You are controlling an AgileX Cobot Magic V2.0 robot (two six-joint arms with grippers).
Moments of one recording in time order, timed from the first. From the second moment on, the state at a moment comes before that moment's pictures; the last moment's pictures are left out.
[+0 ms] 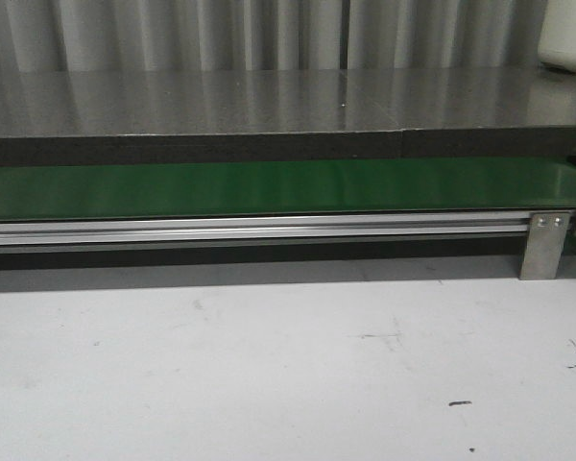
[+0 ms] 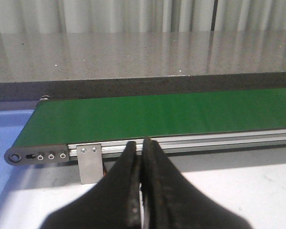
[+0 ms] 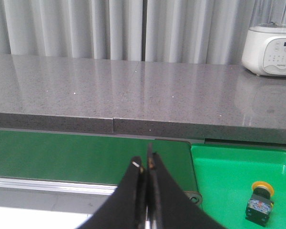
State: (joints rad) left arm -0.10 0.00 0.01 0.01 0.13 0.00; right arm 0.05 0.14 -0.30 0.17 0.21 -0.15
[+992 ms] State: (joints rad) left arm -0.10 0.00 0.01 0.01 0.13 0.00; right arm 0.06 0.14 -0.19 0.17 0.19 -0.08
